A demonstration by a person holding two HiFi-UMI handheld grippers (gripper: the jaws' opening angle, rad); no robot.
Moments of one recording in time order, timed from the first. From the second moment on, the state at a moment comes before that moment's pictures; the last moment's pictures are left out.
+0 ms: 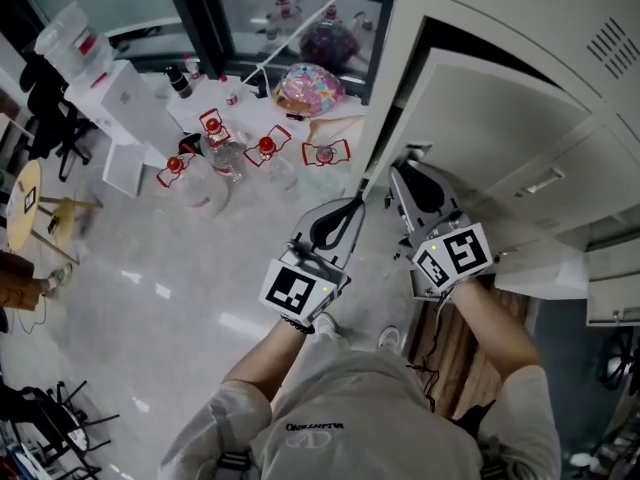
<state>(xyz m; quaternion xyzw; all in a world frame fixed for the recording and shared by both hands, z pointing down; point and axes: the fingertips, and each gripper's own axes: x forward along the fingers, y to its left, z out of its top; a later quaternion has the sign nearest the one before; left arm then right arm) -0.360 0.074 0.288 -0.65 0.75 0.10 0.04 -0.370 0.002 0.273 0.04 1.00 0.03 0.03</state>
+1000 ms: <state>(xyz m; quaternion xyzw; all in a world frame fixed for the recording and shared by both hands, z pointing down) -0.399 0.030 0.285 -0.65 0.76 0.07 0.03 -0.407 -0.026 0.272 -0.05 1.00 0.02 0.01</state>
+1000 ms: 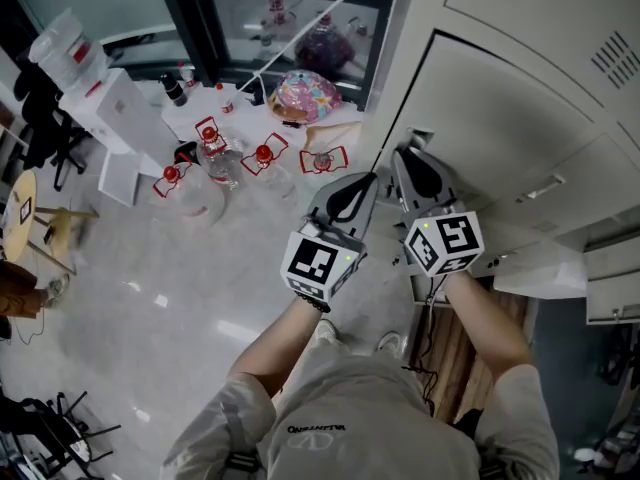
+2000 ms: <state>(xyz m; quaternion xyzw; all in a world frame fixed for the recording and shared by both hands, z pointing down) -0.401 0.029 0.295 -0.64 0.76 0.07 0.02 -0.407 -0.026 0.272 -0.06 1.00 0.02 0.01</state>
